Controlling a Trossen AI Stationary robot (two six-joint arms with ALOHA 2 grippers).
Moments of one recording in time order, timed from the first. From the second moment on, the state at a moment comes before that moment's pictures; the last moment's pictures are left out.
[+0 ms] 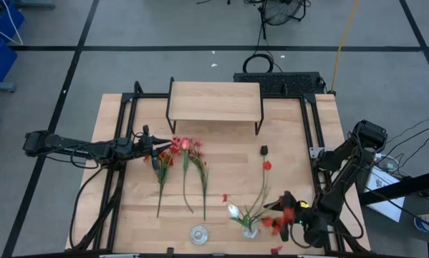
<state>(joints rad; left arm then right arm) -0.04 0.49 0.02 0.29 -0.36 0.08 1.06 1.49 0.74 -0.08 0.94 1.37</state>
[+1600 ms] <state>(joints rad) -0.04 0.49 0.02 0.29 -0.36 0.08 0.18 1.49 0.74 -0.70 0.33 1.62</state>
